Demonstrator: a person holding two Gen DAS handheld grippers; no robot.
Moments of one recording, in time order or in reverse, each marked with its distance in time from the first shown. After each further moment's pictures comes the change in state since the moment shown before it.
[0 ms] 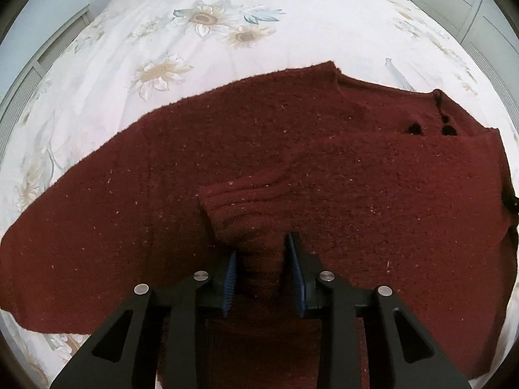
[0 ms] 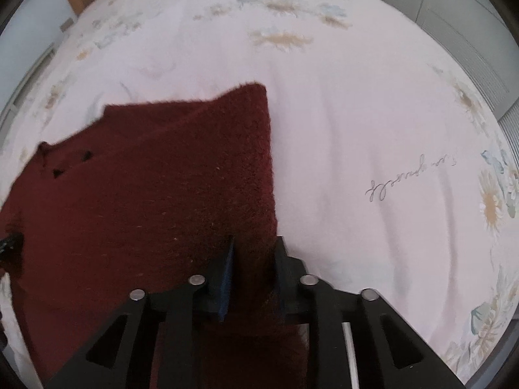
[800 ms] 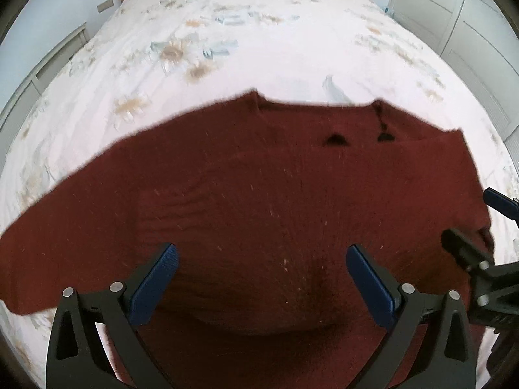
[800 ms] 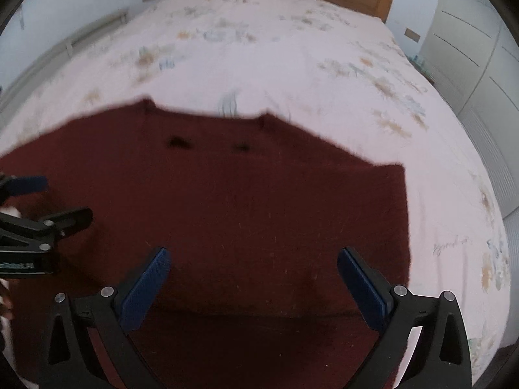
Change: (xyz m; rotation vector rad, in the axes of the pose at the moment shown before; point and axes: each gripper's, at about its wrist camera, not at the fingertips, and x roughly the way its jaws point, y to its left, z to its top) left arm -0.024 -0.064 -0.017 0.010 -0.093 -0.032; right arm -0.002 0.156 -0.043 -0.348 -0.129 -0.014
